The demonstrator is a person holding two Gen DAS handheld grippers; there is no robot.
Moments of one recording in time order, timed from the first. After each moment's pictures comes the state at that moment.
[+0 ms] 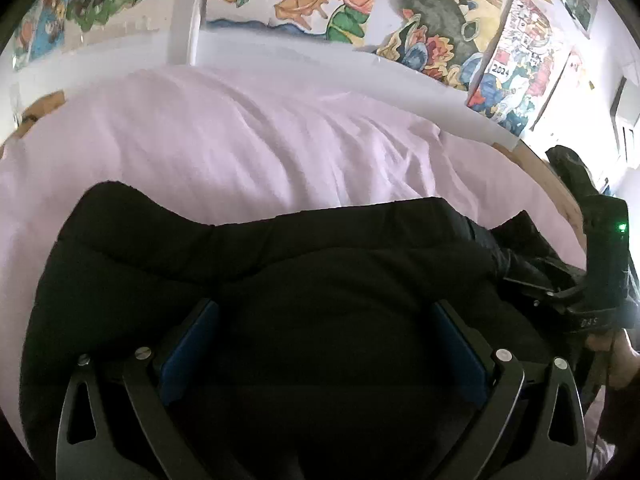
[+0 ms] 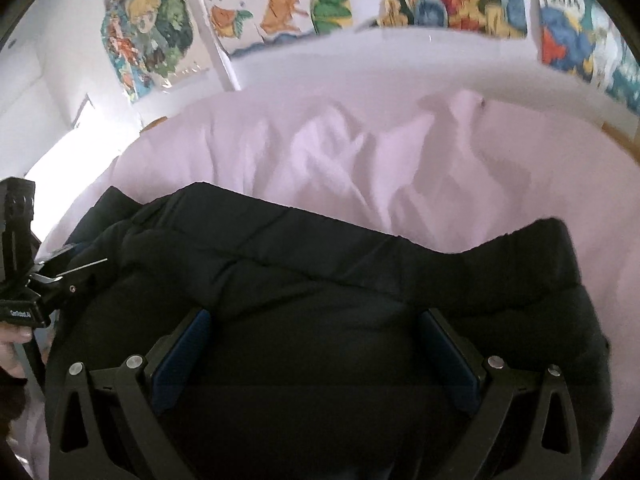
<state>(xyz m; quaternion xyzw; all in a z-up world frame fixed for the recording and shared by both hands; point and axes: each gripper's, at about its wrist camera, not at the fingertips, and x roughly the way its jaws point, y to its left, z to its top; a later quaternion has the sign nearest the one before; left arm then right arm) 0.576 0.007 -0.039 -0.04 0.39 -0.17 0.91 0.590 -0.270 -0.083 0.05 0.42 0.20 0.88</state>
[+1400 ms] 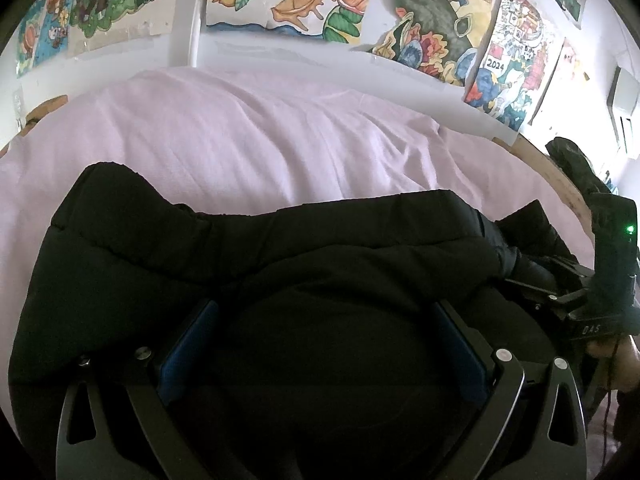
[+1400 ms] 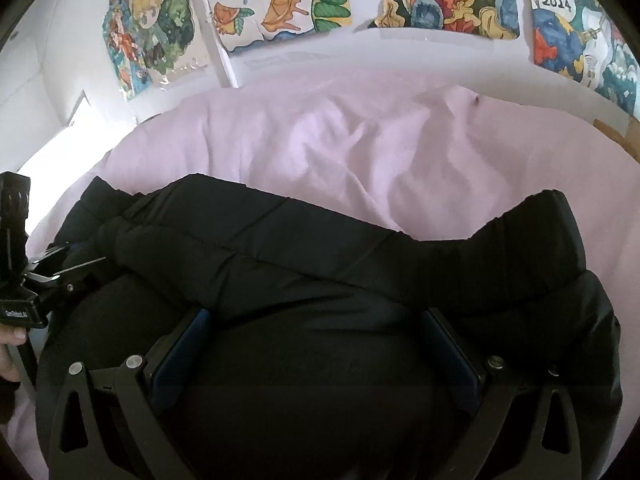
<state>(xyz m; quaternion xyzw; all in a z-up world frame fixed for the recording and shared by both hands) 0.566 0.000 -0.055 -0.02 0.36 -0.17 0.92 0.571 -0.260 -0.089 0.03 0.39 0.18 0.90</state>
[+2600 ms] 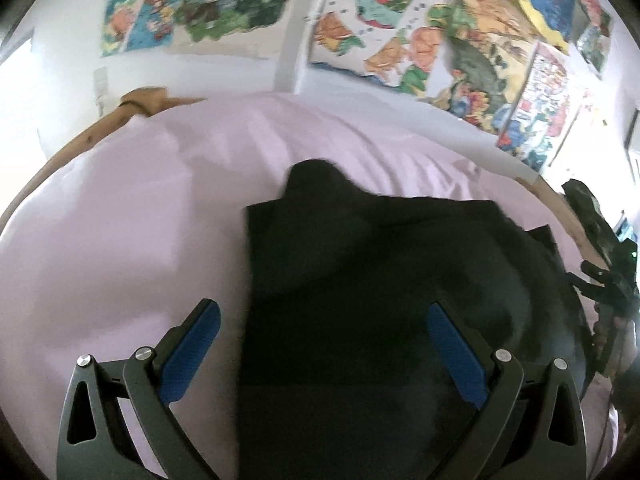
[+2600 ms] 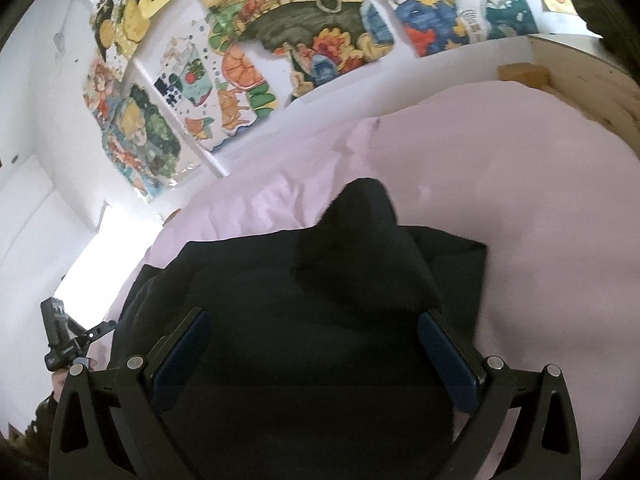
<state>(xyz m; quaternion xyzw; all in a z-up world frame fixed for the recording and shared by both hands) 0.477 0.124 -0.007 -0.06 0.35 -0.10 0.93 0.497 -0.400 -0.051 0.21 0.33 0.19 0.90</state>
